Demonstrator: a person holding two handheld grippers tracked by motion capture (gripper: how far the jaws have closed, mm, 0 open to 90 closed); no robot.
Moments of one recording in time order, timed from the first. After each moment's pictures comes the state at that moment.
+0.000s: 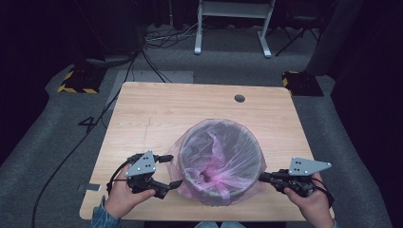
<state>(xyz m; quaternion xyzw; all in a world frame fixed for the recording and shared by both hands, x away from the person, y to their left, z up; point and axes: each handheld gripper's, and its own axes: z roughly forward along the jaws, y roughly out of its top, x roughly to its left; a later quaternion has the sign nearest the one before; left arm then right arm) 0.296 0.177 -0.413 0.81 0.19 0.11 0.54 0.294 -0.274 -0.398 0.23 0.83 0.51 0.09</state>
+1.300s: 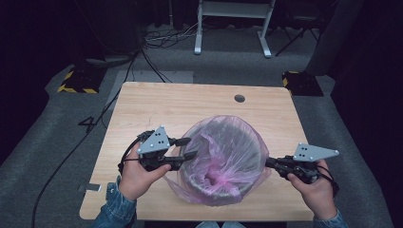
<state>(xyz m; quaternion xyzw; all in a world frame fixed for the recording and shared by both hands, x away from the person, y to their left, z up) 0.321 0.140 -0.345 0.81 0.20 0.14 0.54 0.312 -0.276 -0.370 0.25 0.82 0.50 0.13</state>
